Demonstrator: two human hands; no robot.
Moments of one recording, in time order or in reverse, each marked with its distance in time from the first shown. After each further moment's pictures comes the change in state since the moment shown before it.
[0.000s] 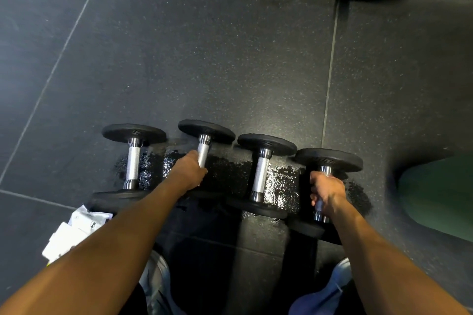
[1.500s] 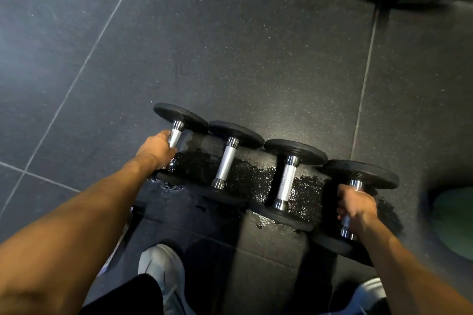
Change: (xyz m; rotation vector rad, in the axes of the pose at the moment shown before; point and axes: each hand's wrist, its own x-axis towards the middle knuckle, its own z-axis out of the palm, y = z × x) left_hand 0.034 -0.093 -0.098 0.040 0.192 -0.069; right_hand -0.019 -0.008 0.011 -0.021 0.042 -0.024
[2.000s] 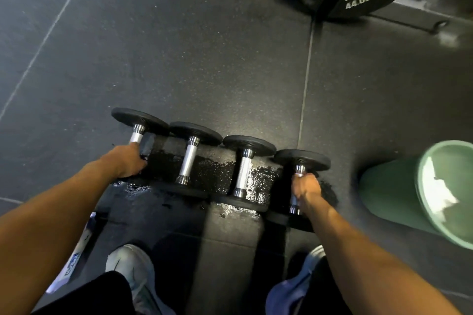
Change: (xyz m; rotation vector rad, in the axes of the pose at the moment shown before) left_hand -0.026 0.019 -0.010 0.379 -0.237 0.077; right_hand -0.012 -0.002 -0.021 -0.535 0.091 -0.265
